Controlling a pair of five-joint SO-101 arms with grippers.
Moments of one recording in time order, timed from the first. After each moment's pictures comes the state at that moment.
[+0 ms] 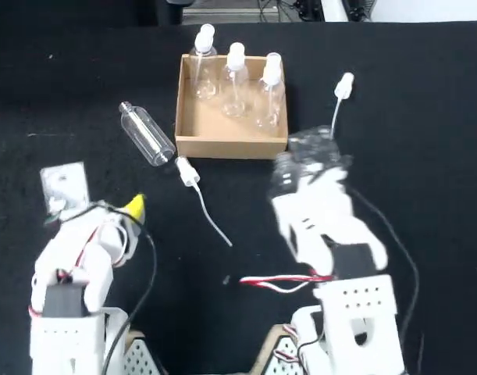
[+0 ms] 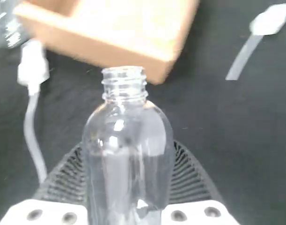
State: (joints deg) left arm -5.8 -86.9 74.3 57.9 6.0; right arm -3.2 -64.9 62.7 55.9 8.4
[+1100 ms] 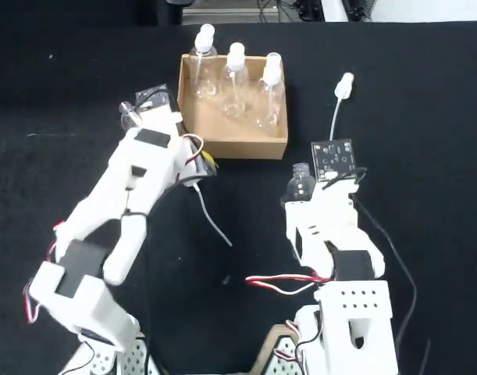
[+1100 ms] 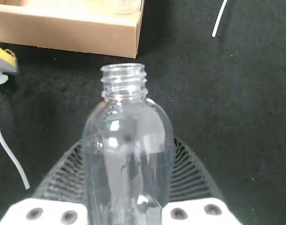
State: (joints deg) left arm 10.7 6.2 15.9 57.8 28.8; right arm -0.9 -66.0 72.8 50.4 3.0
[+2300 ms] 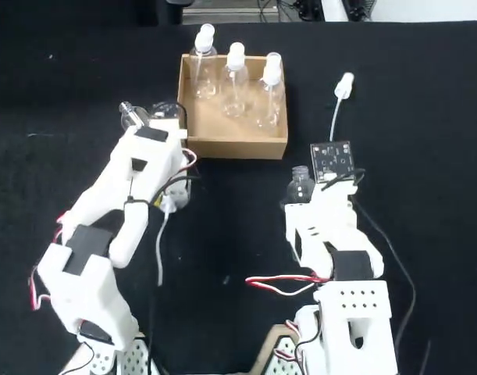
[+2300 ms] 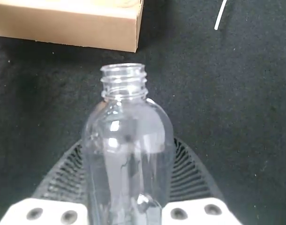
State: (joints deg) left arm 8.7 12.9 13.7 67.3 11.7; right arm -0.9 -66.0 73.8 50.4 3.0
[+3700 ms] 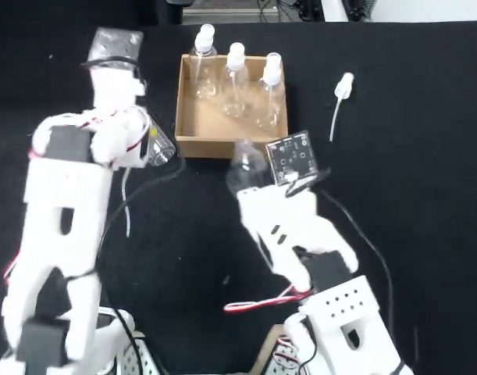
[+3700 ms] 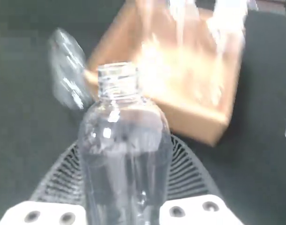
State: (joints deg) left arm 1.5 -23.3 6.3 75.3 -4.5; right arm -21.5 -66.0 70.5 32.1 -3.1
